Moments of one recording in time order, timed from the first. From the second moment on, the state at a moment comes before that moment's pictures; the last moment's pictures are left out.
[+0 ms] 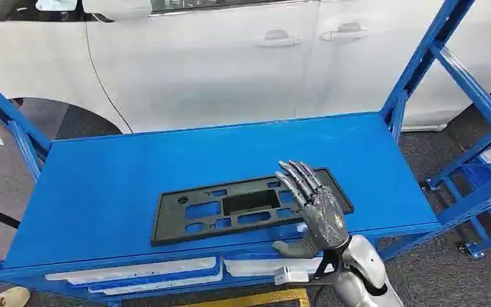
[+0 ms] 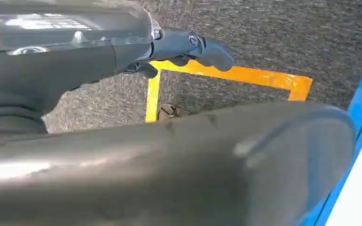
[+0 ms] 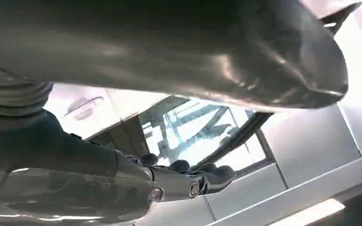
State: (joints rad) left arm -0.08 -0.05 1.25 -0.22 -0.93 -0.03 -0.20; right arm -0.05 -0.17 0.28 -1.67 0.94 -0.40 -0.55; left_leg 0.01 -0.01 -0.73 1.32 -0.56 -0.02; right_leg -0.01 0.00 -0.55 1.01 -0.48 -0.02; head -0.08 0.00
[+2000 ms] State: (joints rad) left arm -0.08 -0.05 1.25 -0.22 -0.95 -0.04 -0.23; right arm -0.18 -0.22 0.56 -1.36 1.25 -0.61 -0.37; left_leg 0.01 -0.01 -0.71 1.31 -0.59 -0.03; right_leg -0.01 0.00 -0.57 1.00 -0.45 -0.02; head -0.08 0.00
